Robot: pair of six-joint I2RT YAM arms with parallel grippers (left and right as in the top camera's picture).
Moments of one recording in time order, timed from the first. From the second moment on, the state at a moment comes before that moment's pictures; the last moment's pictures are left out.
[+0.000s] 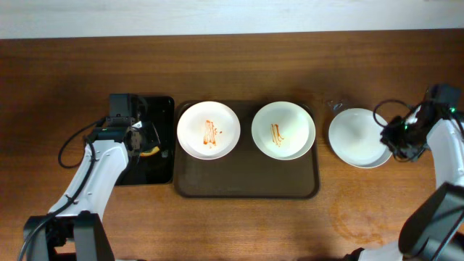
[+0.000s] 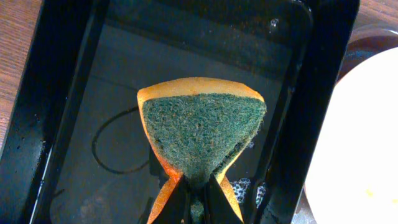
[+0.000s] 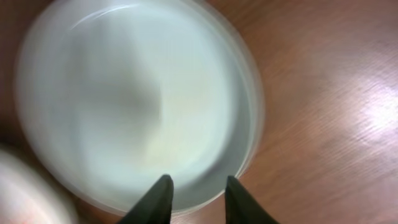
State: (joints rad) left arm 0.01 1.58 1.01 -0.57 -0.06 -0.31; right arm -0.45 1.69 1.26 -0.92 -0.16 0.31
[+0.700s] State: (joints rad) left arm 0.01 1.58 1.01 -0.57 -0.06 -0.31; right arm 0.47 1.93 1.34 -0.65 -0.35 0.42
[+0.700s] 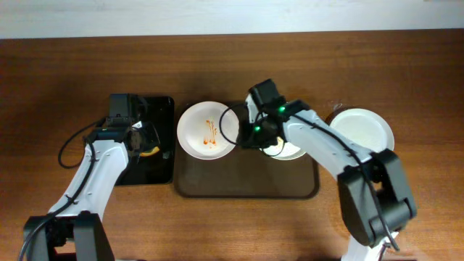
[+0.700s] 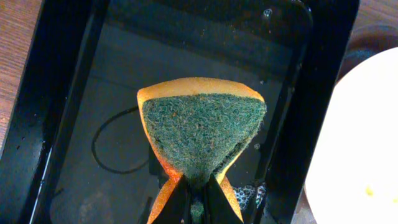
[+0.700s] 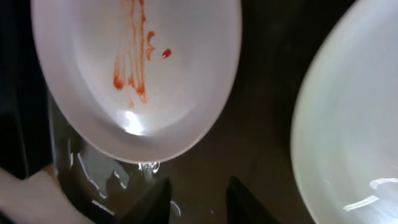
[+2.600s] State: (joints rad) left arm -0.16 1.80 1.02 -0.58 0.33 -0.33; right arm 0.50 2.05 1.35 -0.66 -0.29 0.60
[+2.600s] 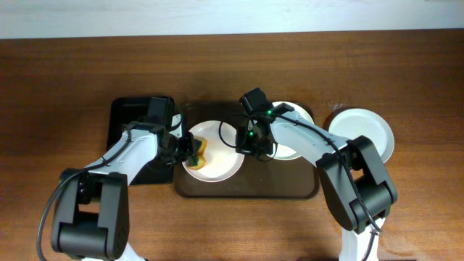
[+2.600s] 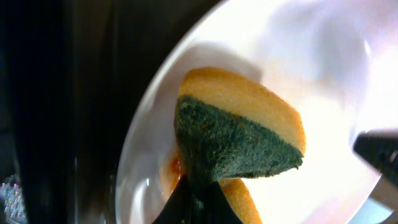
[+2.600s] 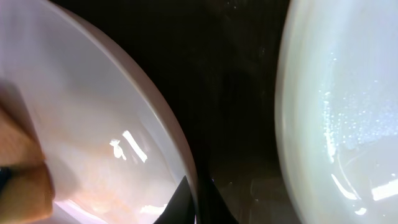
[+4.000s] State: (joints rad) left arm 0.07 1.68 1.10 -0.61 0.10 -0.18; right arm 0.65 1.68 1.53 -1.09 0.70 0.42
